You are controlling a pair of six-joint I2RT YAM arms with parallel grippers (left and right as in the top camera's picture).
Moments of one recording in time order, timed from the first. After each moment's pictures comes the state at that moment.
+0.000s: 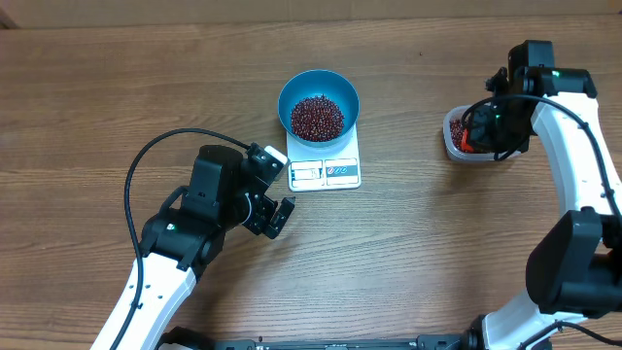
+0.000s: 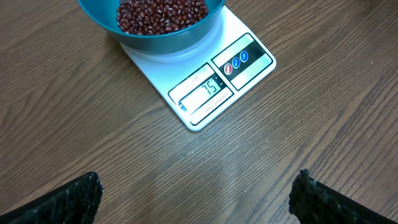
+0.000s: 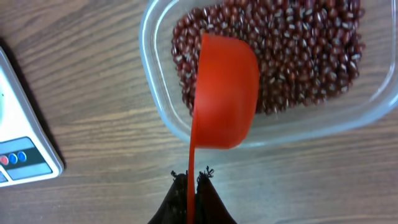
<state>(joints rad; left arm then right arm) -0.35 1.12 0.85 -0.61 0.18 0.22 -0.10 1.82 1.56 -1.15 -0.12 0.12</state>
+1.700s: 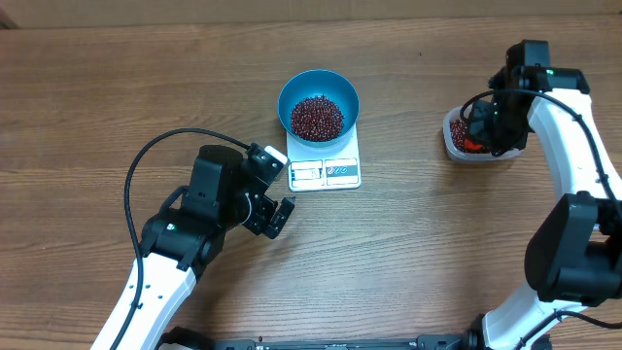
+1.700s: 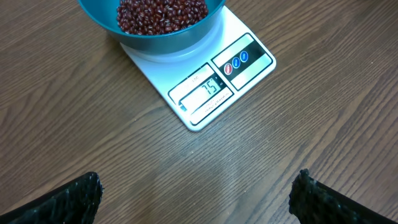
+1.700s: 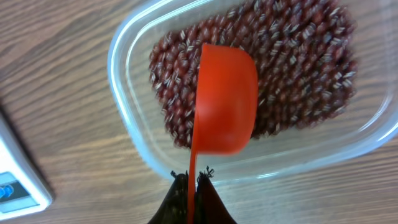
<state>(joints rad) -0.35 1.12 0.85 -0.61 0.18 0.22 -0.13 1.88 1.56 -1.10 -0.12 0.17</state>
